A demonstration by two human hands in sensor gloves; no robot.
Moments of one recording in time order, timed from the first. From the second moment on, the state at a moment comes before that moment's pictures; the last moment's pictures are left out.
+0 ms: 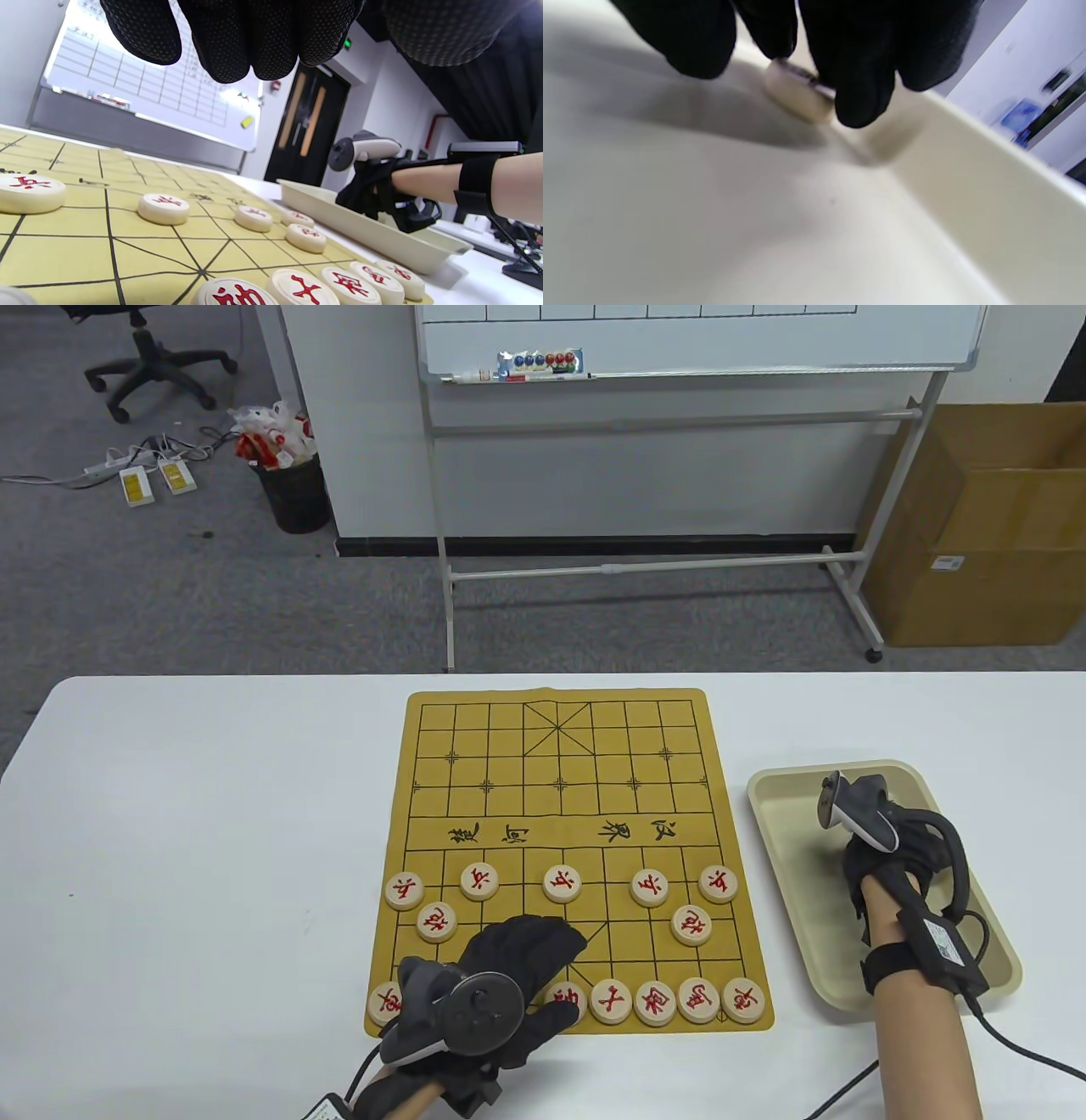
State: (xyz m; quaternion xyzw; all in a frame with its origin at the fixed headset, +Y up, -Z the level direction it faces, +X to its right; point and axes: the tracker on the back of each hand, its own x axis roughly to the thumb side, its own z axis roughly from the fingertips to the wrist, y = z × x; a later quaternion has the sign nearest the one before) left_hand -0.105 -0.690 -0.278 0.08 -0.28 0.17 0.94; right_hand 0.341 -0.752 -0.483 0.24 -0.13 -0.94 0.20
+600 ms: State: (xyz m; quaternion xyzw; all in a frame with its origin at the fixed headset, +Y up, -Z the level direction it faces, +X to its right) left_hand -0.103 -0.690 -0.279 0.08 -0.29 0.16 0.94; right_hand 0.354 -0.753 -0.481 0.26 -0.13 -0.95 0.11
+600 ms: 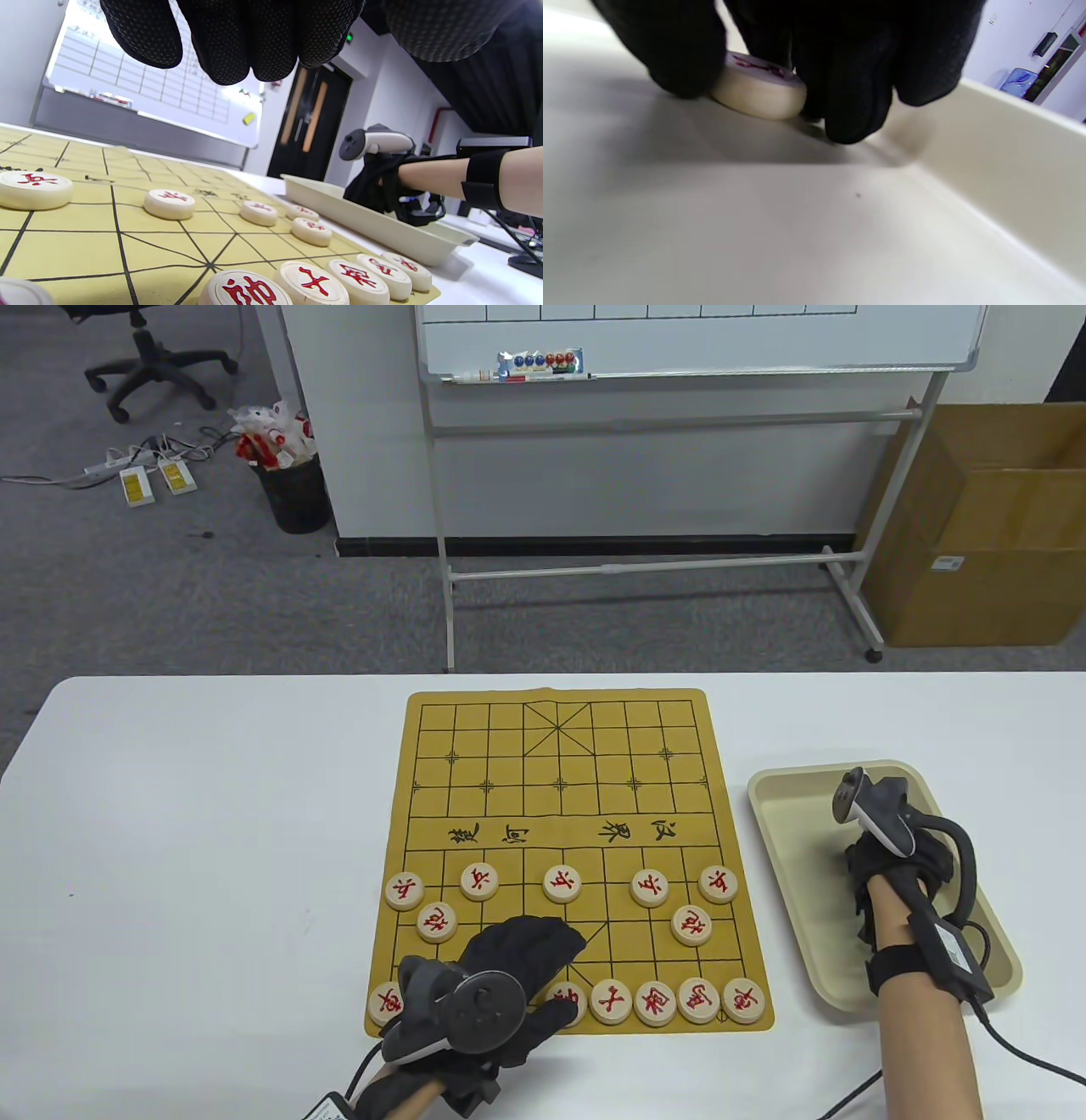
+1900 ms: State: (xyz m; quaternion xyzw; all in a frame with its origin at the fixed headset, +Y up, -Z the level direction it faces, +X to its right) left_hand -0.065 -0.669 -0.220 0.24 -0.39 0.08 0.88; right_hand 0.135 -0.691 -0.274 -0.31 -0.13 -0.87 -0.36
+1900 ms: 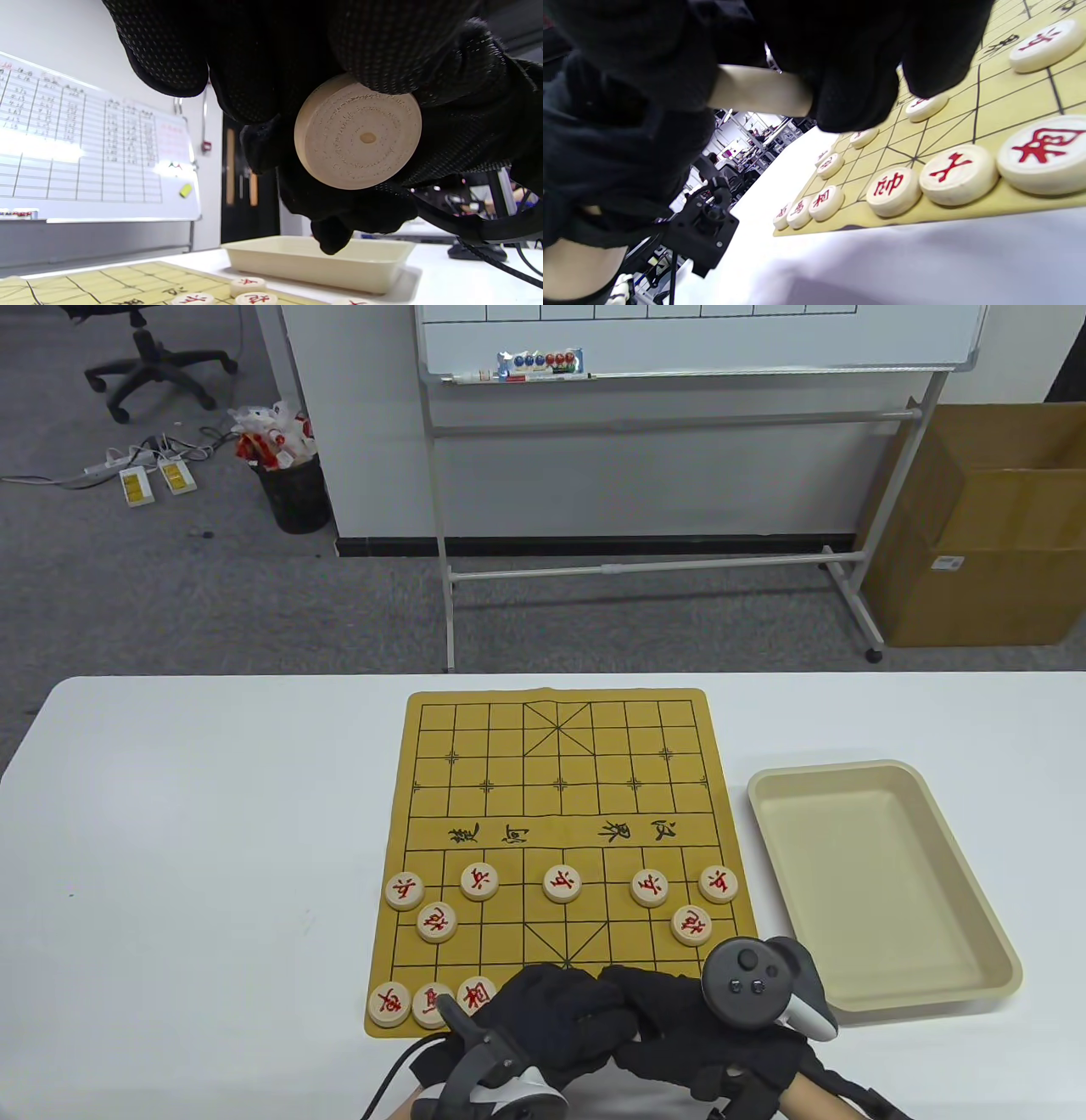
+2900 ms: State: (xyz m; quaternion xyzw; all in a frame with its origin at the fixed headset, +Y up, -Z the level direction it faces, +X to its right) left_hand -0.082 -0.728 -0.292 0.09 -0.25 -0.18 0.95; right_hand 0.147 -0.684 -0.254 -0.29 0.08 -0.92 -0.27
